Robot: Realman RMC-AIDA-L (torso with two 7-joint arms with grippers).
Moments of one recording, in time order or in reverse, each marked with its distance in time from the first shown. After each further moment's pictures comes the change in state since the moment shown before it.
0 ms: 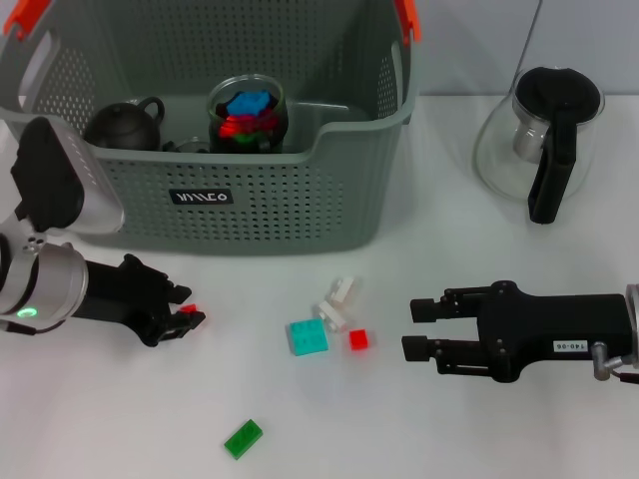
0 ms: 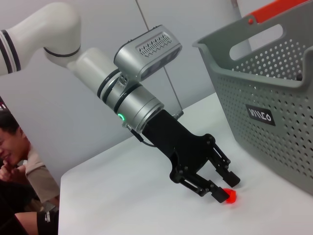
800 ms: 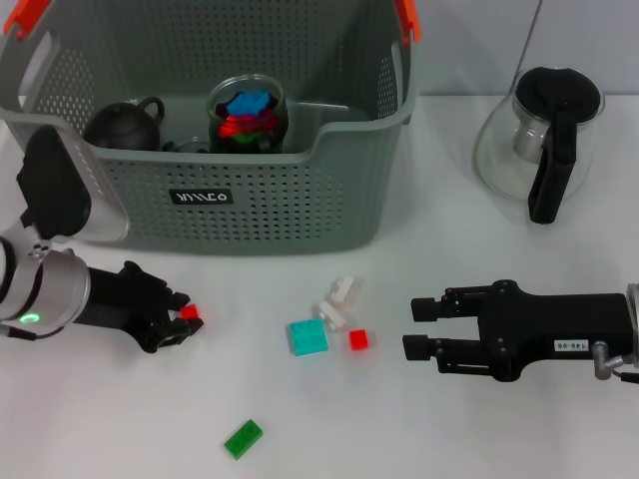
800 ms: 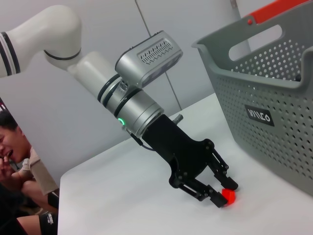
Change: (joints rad) left arm -0.001 -0.005 0.006 -0.015 0.023 -0.018 -0.001; right arm -0.001 0.000 0.002 -0.001 0.000 0.000 0.002
